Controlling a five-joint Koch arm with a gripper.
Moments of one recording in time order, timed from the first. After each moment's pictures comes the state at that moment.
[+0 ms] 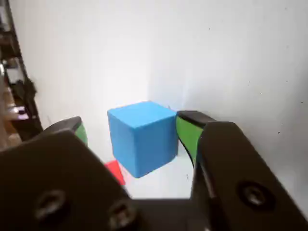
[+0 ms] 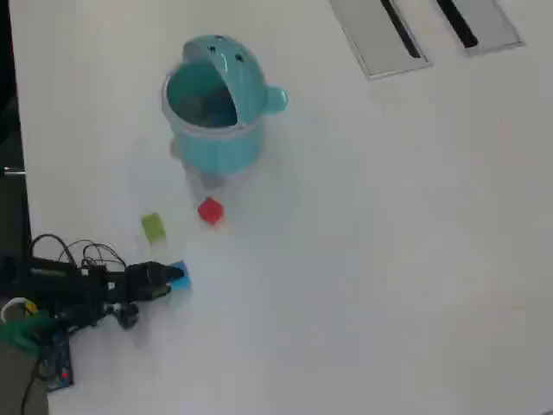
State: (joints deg) arm 5.0 131.2 177.5 -4.6 -6.2
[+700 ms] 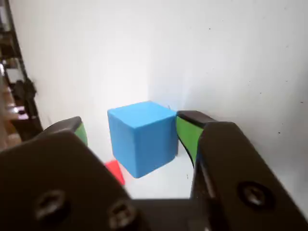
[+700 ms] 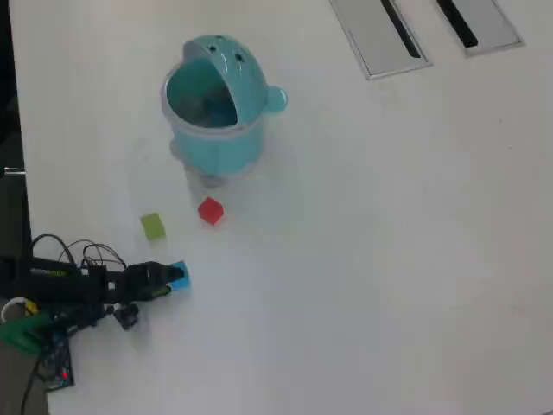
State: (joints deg) arm 5.0 131.2 177.5 -4.6 -6.2
